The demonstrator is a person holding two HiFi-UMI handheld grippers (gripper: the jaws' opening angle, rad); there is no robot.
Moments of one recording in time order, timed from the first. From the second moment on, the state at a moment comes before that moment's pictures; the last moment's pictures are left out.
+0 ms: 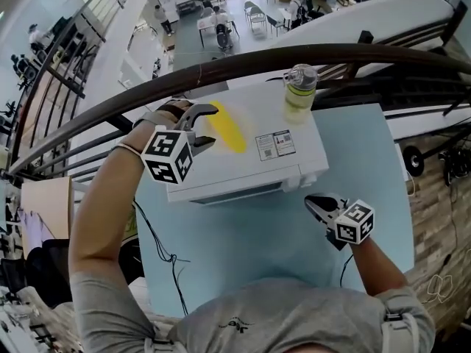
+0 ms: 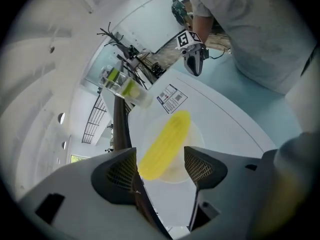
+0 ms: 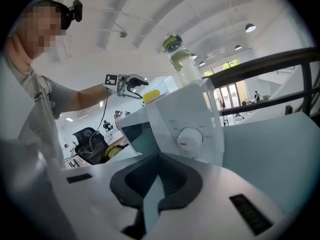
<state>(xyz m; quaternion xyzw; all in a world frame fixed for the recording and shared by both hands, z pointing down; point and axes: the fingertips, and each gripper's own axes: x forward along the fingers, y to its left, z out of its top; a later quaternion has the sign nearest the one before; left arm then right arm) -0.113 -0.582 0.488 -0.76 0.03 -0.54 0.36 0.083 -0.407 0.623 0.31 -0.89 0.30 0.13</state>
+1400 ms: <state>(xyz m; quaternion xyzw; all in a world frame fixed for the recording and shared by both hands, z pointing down) -0.102 -0.592 0.538 -0.62 -0.14 -0.64 0.43 0.059 -0.385 0.667 0.28 -0.88 0.37 0.11</state>
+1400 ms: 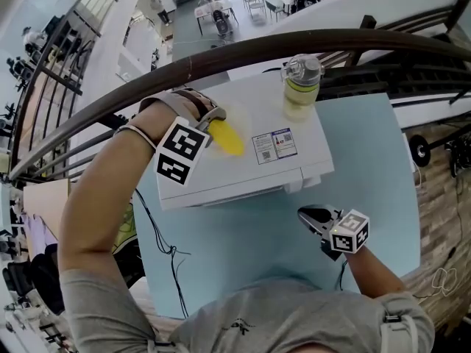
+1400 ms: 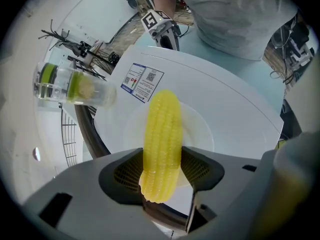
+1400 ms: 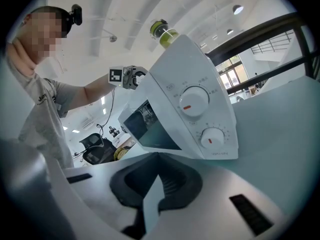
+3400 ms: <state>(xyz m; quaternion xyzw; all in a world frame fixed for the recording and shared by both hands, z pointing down) -0.118 -0.497 0.260 -0.87 0.26 -0.33 0.24 0.051 -0.467 0.300 0.41 -0.91 0.00 0.03</state>
